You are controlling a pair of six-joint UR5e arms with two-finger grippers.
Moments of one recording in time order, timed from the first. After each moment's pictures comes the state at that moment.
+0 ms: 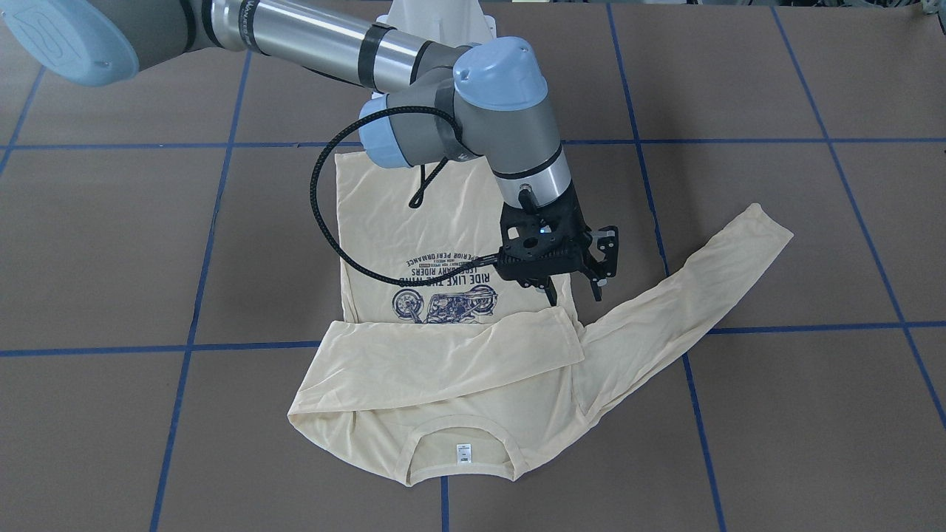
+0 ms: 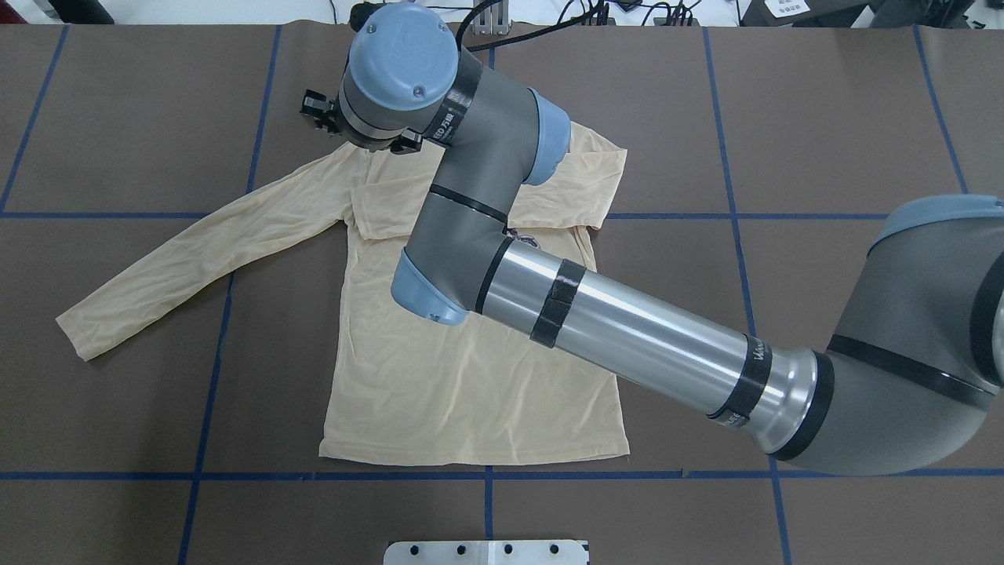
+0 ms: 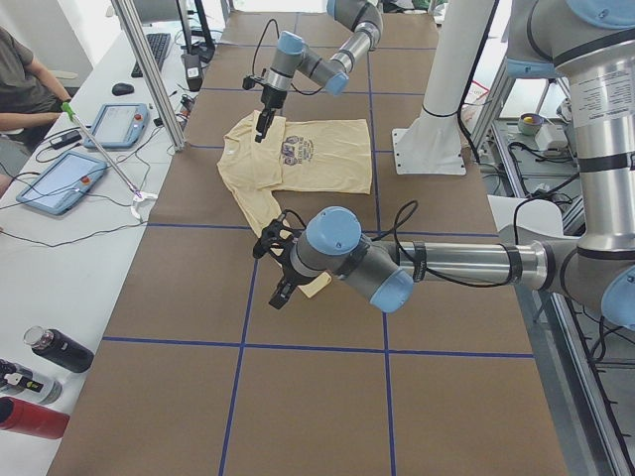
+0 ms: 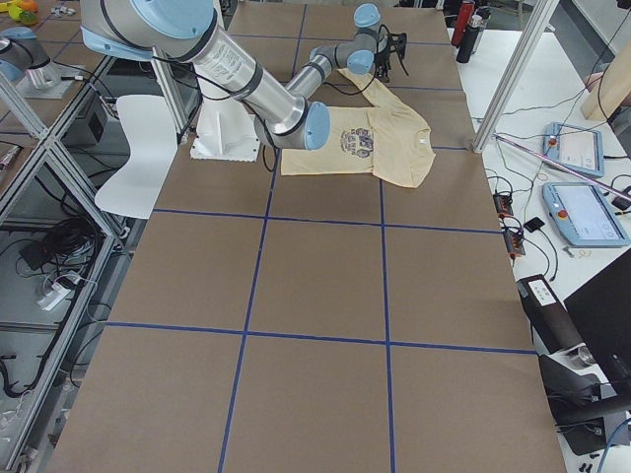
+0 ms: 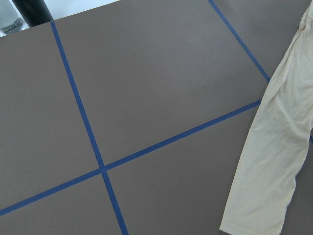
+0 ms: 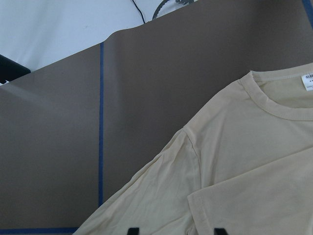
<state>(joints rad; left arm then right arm) -1.54 -1.34 -1.80 -2.21 -2.44 -0.10 0.60 -0.39 1.10 -1.07 1.74 1.46</state>
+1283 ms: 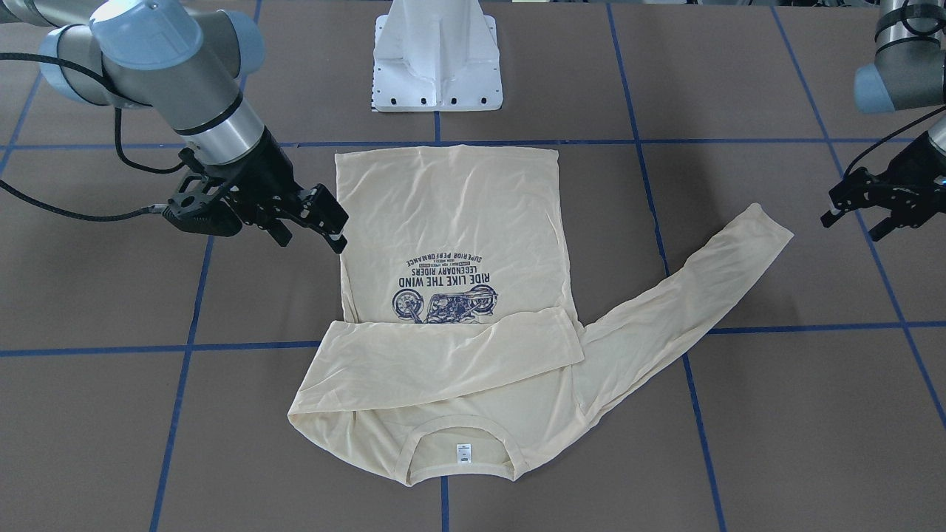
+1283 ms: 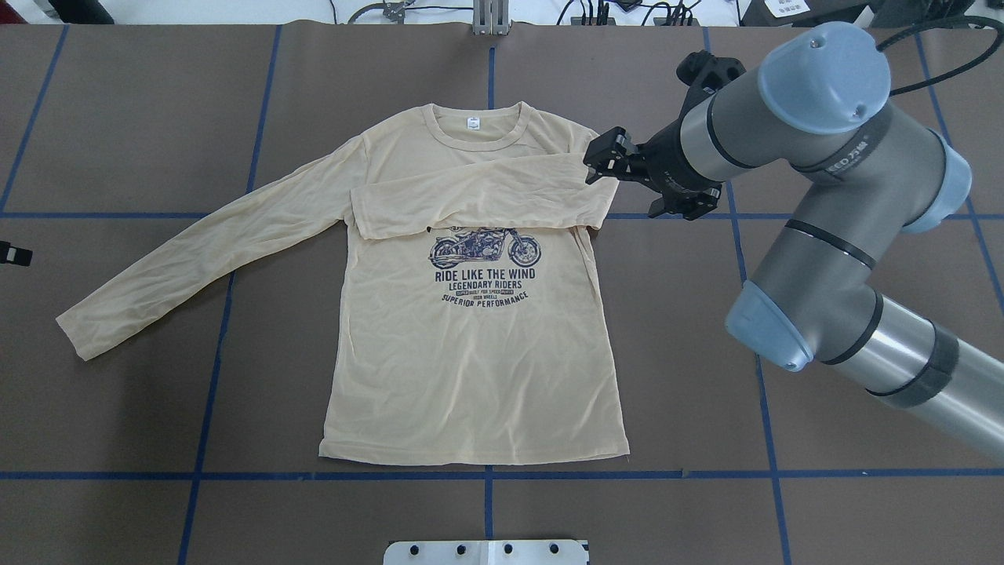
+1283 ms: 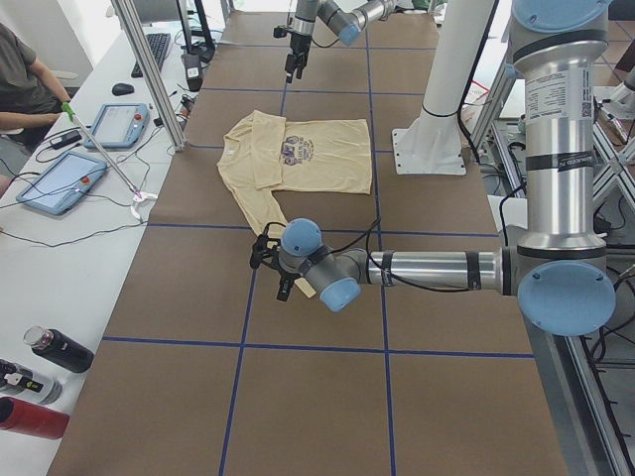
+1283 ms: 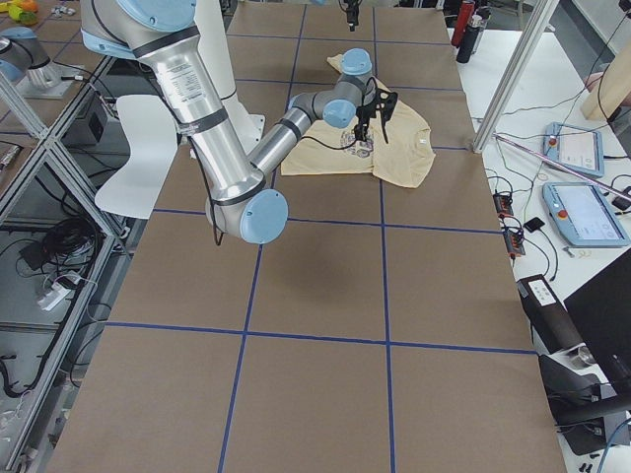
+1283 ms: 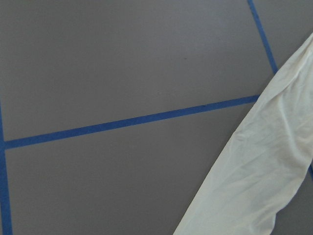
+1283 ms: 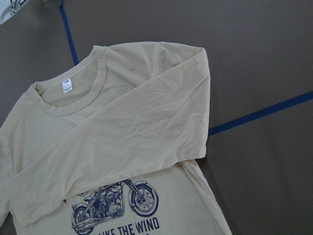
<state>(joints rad) -1.17 -1.46 -1.55 -2.47 -2.34 -0.62 0.78 -1.11 1.85 -1.30 2.02 1.53</state>
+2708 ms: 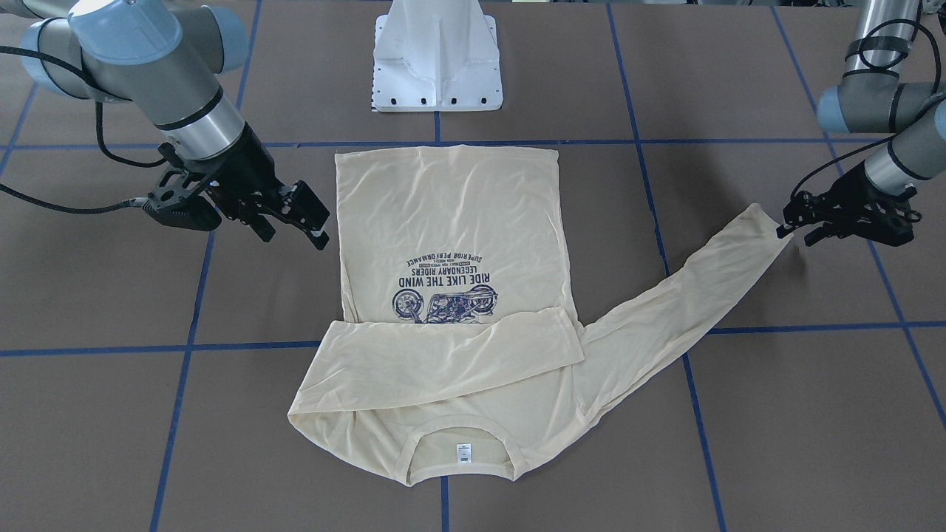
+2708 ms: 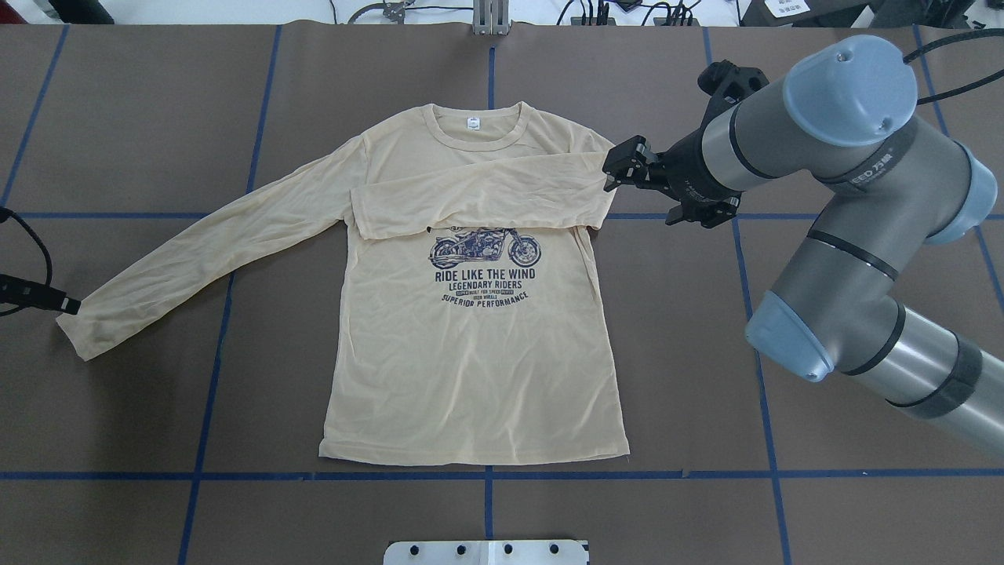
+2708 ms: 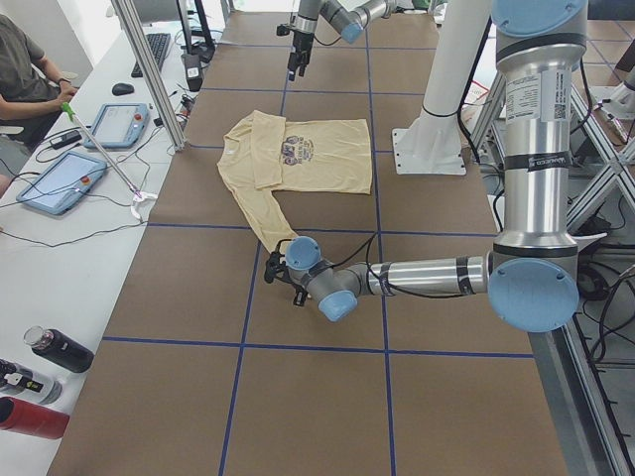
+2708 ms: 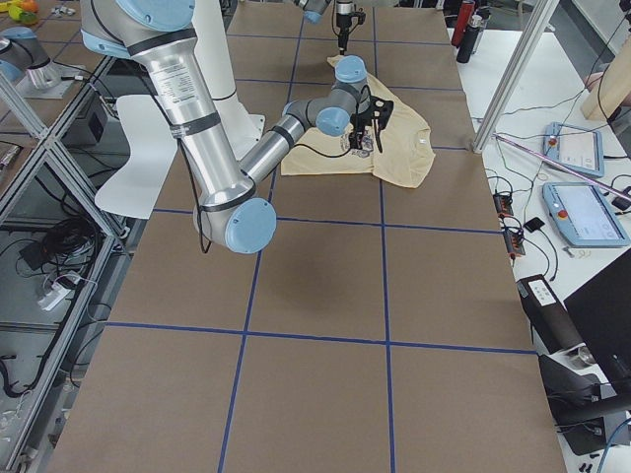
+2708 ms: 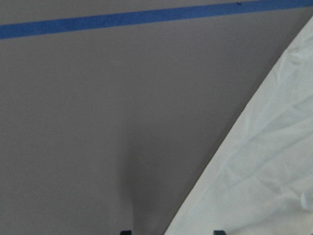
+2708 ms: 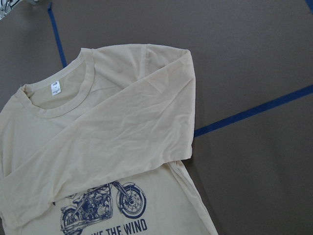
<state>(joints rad) -1.03 -1.50 -1.43 -2.51 -2.34 -0.67 0.78 -1.13 1.87 -1.30 2.01 1.53</state>
